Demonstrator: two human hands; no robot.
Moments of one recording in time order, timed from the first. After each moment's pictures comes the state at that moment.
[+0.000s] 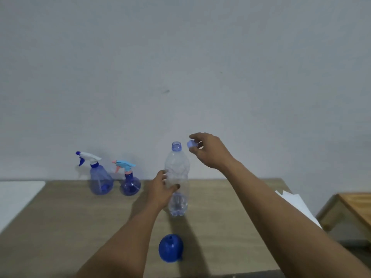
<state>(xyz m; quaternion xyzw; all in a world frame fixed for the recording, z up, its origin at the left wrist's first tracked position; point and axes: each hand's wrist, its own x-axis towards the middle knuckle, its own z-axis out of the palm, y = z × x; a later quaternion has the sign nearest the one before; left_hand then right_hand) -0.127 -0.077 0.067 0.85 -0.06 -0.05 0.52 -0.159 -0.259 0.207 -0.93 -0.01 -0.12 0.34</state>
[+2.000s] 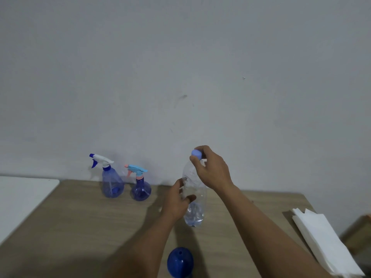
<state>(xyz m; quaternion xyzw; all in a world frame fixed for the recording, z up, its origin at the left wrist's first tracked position) -0.113 -0.089 0.056 0.82 -0.05 -0.08 0.56 -0.123 -0.225 0.157 -0.90 0.01 -0.21 0.38</state>
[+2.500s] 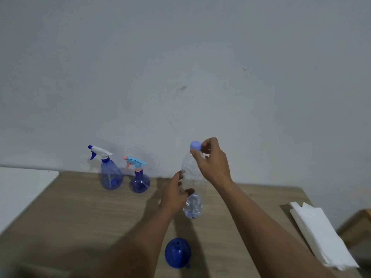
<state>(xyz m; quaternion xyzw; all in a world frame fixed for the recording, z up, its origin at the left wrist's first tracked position) -0.117 -0.091 0.053 0.83 -0.05 -0.07 0.55 -0.126 -0.228 0.147 -0.86 0.04 -0.22 0.46</state>
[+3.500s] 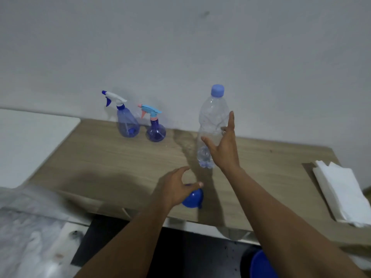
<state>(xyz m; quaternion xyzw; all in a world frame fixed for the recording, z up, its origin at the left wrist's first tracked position) -0.207 -0.038 -0.015 0.91 -0.04 -0.11 0.39 -0.156 -0.214 0.041 -0.83 0.07 -0.15 0.53</state>
